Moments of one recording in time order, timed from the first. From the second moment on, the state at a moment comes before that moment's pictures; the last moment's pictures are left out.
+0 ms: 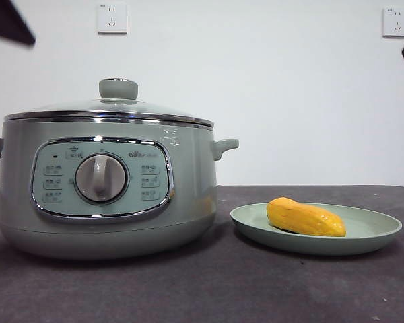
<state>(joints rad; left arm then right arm) -0.60 0.66 0.61 -0.35 -0.17 -0.06 0.49 0.56 0.55 -0.40 0.12 0.09</state>
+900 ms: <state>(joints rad) -0.28 0.24 0.36 -0.23 -0.12 0.11 0.49 0.57 0.55 -0.40 0.13 0.13</state>
